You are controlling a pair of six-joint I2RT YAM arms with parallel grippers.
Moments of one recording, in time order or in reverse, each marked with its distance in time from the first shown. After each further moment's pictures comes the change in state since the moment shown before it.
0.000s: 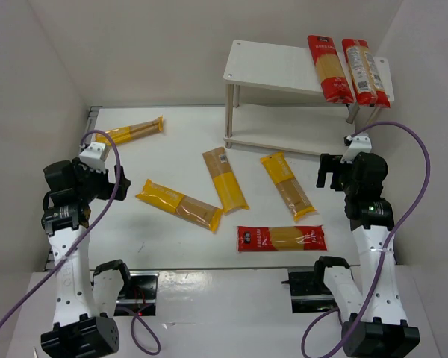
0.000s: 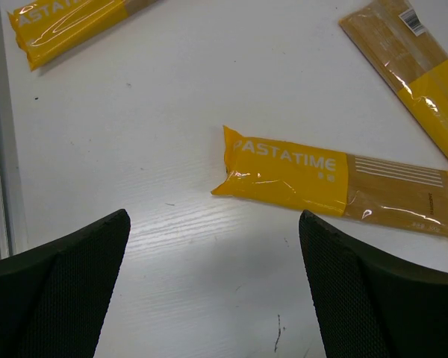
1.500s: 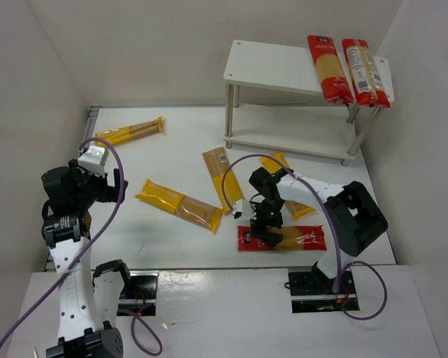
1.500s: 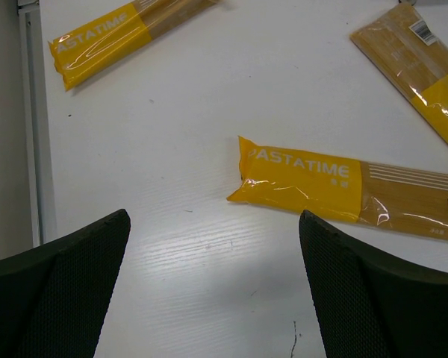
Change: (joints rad) left arm 0.000 -0.091 -0.021 0.016 -0.023 0.029; right arm 0.734 0.837 0.050 -0.384 -0.313 -0.830
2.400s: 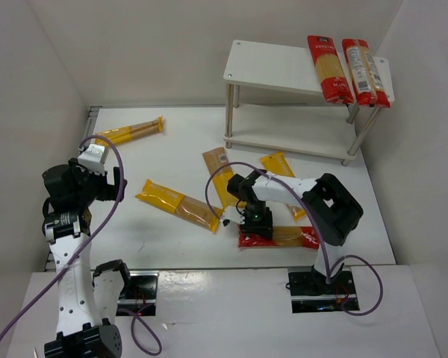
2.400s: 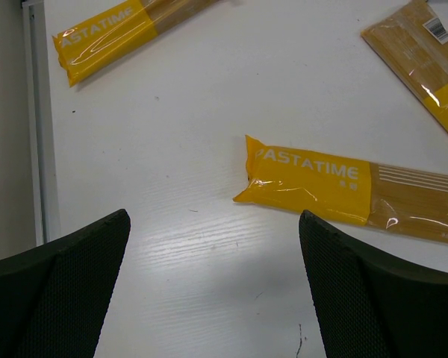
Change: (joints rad) left arm 0.000 0.029 -0.004 0.022 -0.023 0.002; right arm 0.176 0.185 0.163 -0.100 0.233 0.154
